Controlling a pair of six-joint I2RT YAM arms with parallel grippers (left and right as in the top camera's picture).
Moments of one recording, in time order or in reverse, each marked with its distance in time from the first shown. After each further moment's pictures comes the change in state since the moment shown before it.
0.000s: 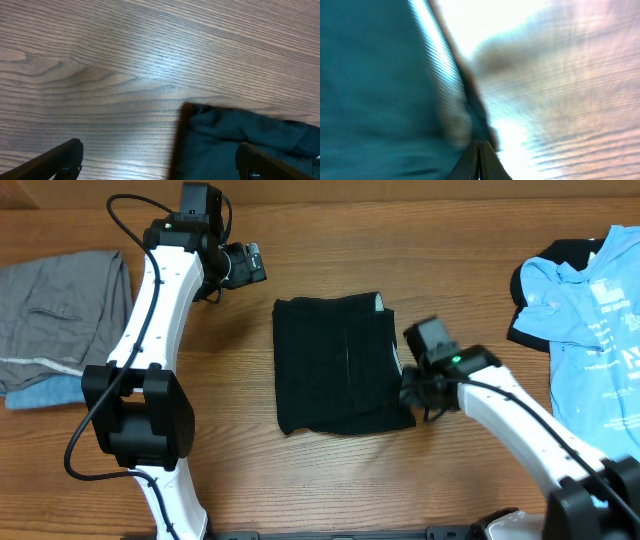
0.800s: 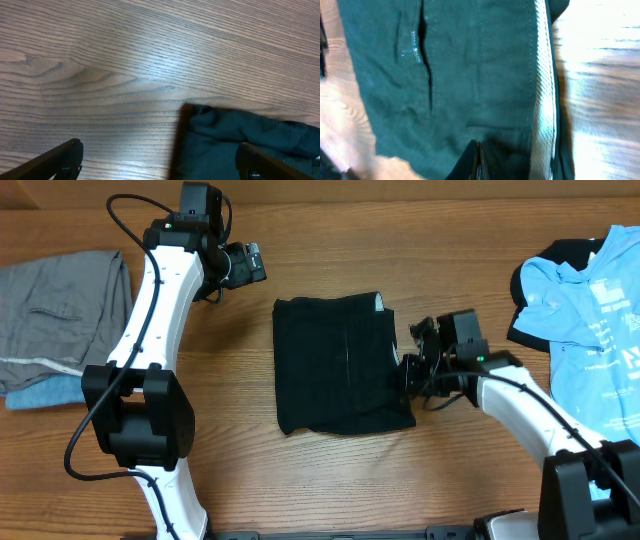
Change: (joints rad) left arm 0.000 0.000 0.000 0.003 0.000 0.000; right arm -0.178 0.055 -0.159 0.399 -0.544 -0.273
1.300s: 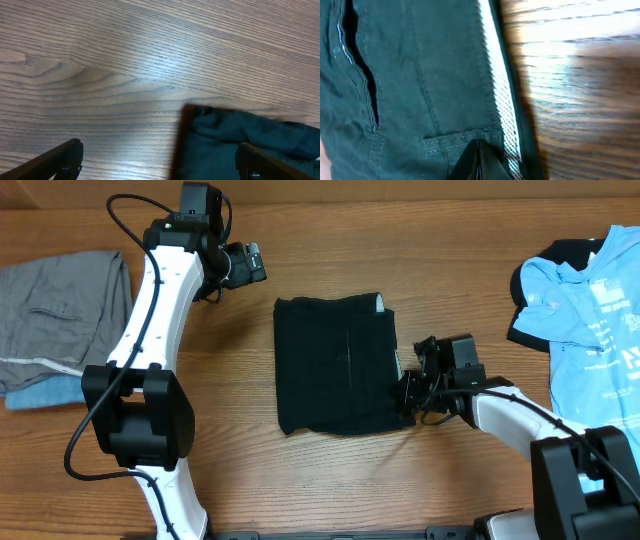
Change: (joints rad) left arm 0.000 0.000 0.000 0.000 0.000 0.000; right arm -0.020 0.042 -0.181 0.261 0.049 0.075
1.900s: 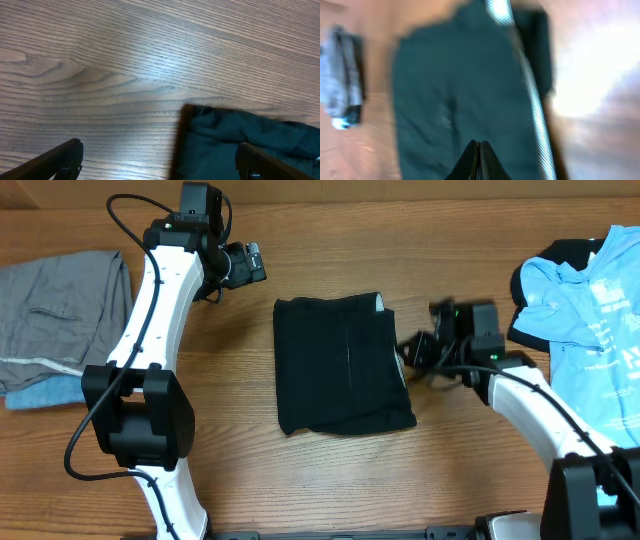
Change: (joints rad) left arm 0.000 0.000 0.000 0.000 0.000 0.000; right arm -0.050 -0.065 0.216 -0.033 -0.064 0.048
